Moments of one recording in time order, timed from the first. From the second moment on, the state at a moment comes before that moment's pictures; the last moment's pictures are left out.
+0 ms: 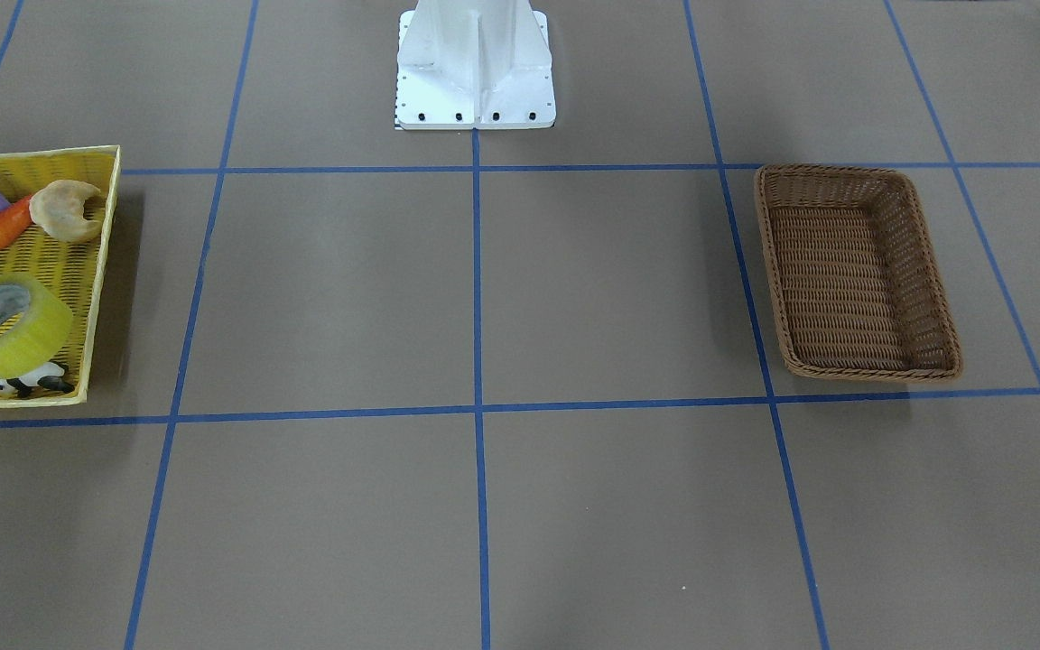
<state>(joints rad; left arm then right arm) -1.54 -1.48 -1.85 -1.53 -2.31 0.04 1.20 -1.44 1.72 -1.28 2.28 -0.01</state>
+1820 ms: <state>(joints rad) -1.37 -1.73 -1.73 -2.16 -2.49 -0.22 0.66 -0.72 1.46 -1.06 1.68 1.04</state>
